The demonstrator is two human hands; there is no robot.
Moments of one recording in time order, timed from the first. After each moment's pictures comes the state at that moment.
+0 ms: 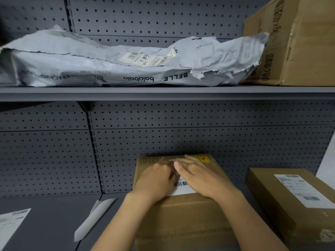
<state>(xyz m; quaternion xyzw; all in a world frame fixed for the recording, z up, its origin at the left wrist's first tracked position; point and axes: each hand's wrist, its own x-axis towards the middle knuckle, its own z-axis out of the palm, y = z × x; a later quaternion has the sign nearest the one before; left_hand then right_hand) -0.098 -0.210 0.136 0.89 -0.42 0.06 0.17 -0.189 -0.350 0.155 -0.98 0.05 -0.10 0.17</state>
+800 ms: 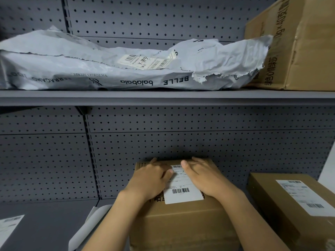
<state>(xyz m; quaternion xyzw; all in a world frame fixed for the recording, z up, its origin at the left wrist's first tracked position) -0.067 -0.209 0.136 0.91 -0.40 0.02 0.12 -0.169 -0.377 0.145 -0.98 0.12 -0.10 0.15</state>
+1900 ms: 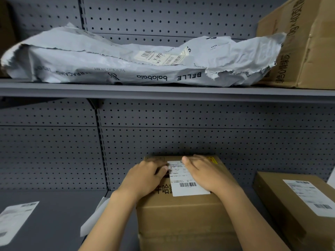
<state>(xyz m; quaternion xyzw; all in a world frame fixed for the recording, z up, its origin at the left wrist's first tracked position) -0.066 -0.171 0.132 0.91 -0.36 0.06 0.20 -0.165 -0.360 0.150 -0.98 0.11 -0.10 0.16</state>
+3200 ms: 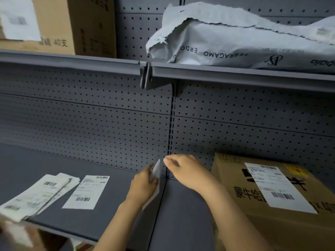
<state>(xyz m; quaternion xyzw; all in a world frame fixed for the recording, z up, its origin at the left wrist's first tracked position) 0.032 0.017 0.030 0.91 -0.12 0.02 0.39 -0.046 -0.134 0.136 -0.96 -0.02 -0.06 0.28</state>
